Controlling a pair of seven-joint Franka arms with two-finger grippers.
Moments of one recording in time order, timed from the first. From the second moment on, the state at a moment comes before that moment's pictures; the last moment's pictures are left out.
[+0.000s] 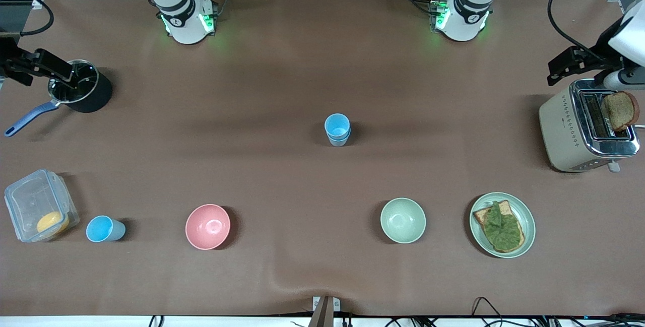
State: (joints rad) left arm 0.03 -0.10 -0.09 -1.66 0.01 1.55 -0.04; right arm 0.07 -0.01 -0.08 -1.49 0.01 1.43 0.07
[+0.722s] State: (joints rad) left arm 0.02 -0.10 -0.13 -1.65 0.01 1.55 -0.04; right arm 0.07 -0.01 -0.08 -1.48 0.02 1.43 0.07
